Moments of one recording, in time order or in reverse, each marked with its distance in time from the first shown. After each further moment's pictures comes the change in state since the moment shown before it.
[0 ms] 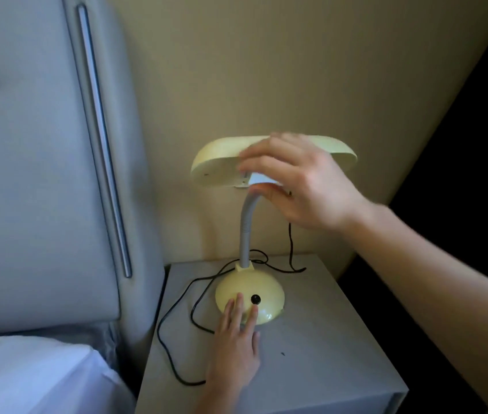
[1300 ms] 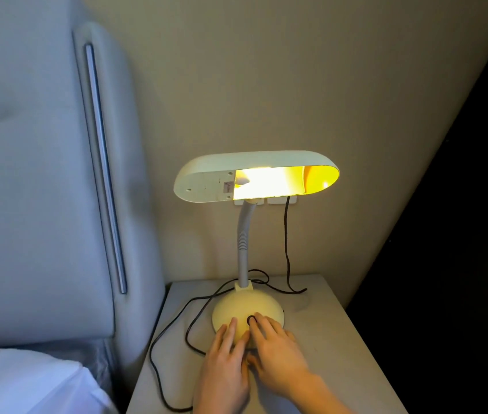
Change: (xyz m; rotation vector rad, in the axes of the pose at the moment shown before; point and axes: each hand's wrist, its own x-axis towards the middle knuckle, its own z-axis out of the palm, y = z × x) left_hand 0.001 0.002 -0.010 -0.034 -0.068 -0.078; right_hand -0.221 -0.072 0.190 0.120 -0.817 0.625
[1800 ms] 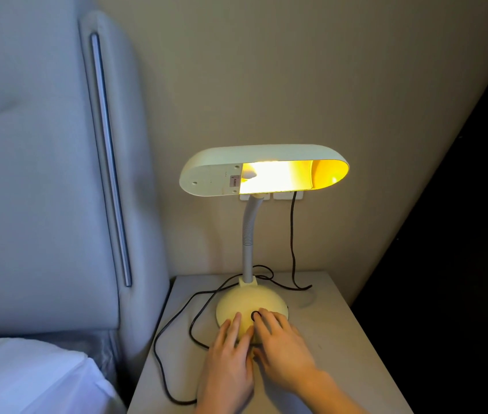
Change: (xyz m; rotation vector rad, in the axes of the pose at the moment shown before) left_hand -0.002 0.002 0.001 0.018 0.038 0.003; right_hand 0.003 0.010 0.014 -0.018 0.137 -0.051
